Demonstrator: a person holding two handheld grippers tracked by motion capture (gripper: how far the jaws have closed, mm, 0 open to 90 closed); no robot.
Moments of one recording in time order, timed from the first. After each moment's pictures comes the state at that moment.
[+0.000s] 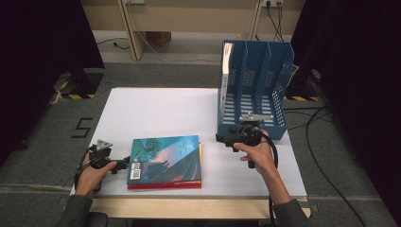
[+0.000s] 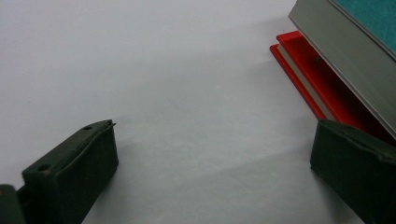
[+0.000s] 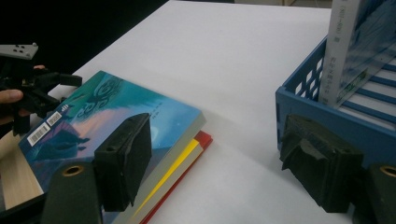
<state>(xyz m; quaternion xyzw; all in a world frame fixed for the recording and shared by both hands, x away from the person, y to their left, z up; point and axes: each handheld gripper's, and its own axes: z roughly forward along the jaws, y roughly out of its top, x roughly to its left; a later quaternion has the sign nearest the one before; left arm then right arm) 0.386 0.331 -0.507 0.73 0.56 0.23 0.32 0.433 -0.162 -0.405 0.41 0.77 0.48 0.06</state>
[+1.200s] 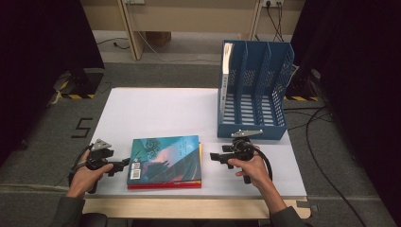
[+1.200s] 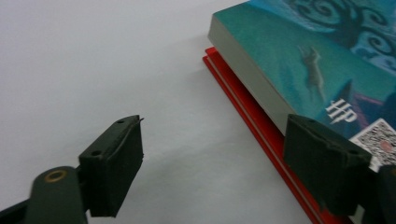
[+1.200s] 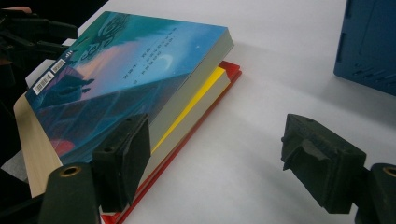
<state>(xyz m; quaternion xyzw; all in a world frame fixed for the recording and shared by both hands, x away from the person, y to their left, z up) 0.367 0.326 -0.474 0.76 0.51 0.18 0.36 0.416 -0.149 -0.456 0.41 0.79 0.45 -0.01</state>
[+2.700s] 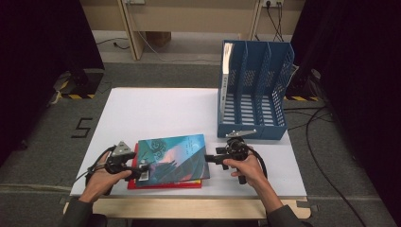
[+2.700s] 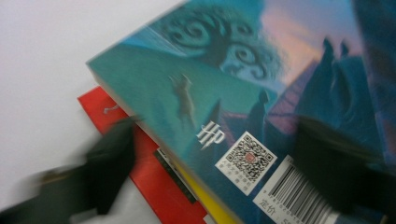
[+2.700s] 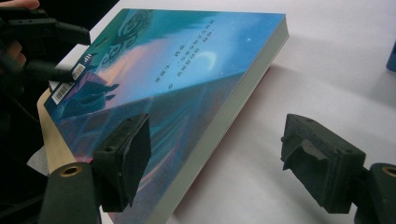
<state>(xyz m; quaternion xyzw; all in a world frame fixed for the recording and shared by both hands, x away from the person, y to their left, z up) 0.354 0.251 -0.457 0.82 0.41 0.18 0.35 0.420 -0.137 -0.463 0.40 0.79 0.45 -0.05</state>
